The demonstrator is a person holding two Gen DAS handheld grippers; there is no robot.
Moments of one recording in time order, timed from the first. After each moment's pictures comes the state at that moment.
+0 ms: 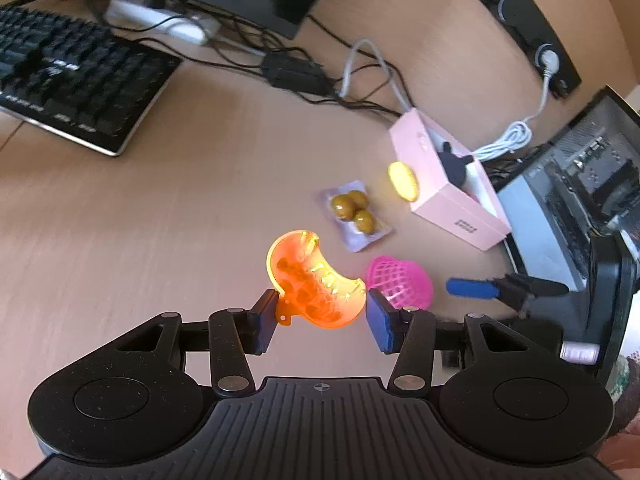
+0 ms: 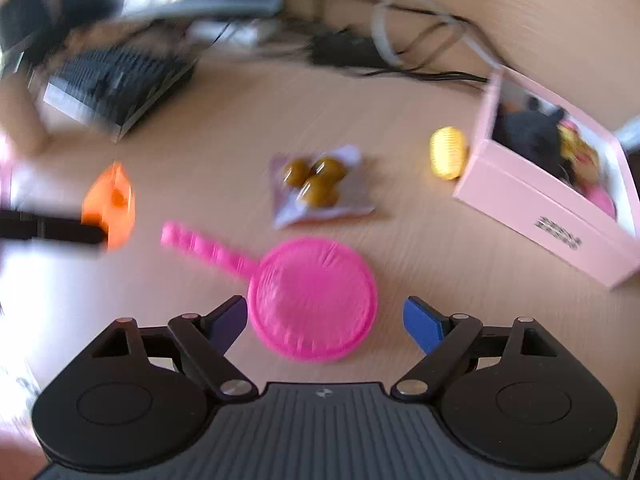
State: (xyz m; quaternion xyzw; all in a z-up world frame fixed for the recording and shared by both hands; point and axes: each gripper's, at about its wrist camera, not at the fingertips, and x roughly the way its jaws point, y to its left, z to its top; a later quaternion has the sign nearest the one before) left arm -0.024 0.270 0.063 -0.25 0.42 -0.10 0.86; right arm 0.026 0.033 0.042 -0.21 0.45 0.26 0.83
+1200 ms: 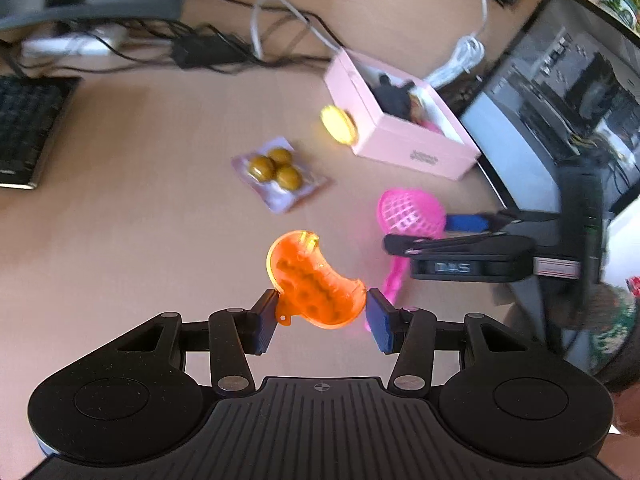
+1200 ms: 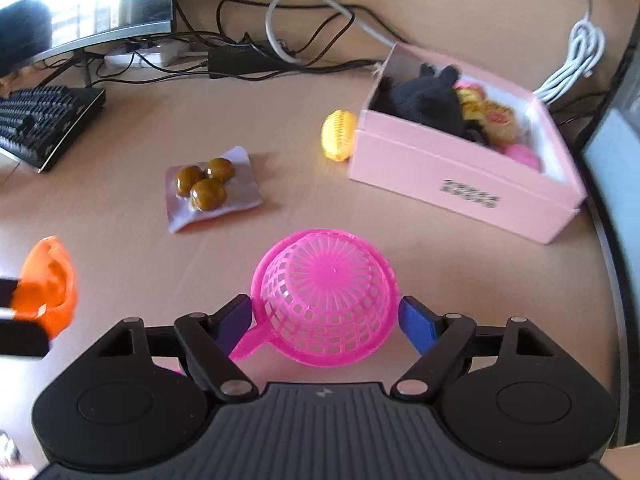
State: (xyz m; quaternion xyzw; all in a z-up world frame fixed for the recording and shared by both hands) left arm -0.016 0.189 0.074 -0.14 0.46 -0.17 0.86; right arm 0.030 -0.021 0.051 -0.12 0.44 0.15 0.88
